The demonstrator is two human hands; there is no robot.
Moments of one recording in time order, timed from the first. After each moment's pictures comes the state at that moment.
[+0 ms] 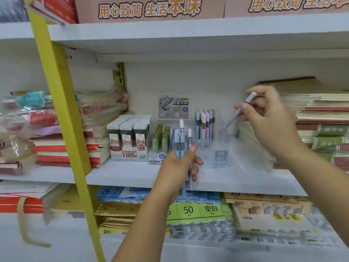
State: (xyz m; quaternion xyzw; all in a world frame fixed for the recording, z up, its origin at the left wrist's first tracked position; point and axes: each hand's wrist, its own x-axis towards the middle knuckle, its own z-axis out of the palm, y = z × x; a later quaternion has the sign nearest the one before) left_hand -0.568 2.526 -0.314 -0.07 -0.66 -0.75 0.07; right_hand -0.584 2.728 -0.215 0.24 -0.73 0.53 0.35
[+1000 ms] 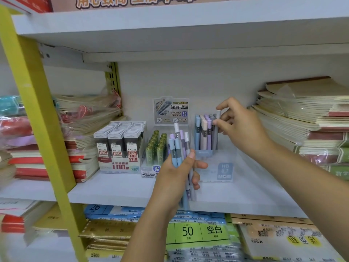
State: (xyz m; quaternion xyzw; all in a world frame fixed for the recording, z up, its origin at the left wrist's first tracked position) left_hand -0.597 2.532 -0.316 -0.12 -0.61 -0.78 0.10; right_hand -0.671 2.704 -0.227 0.25 -0.84 0.35 0.33
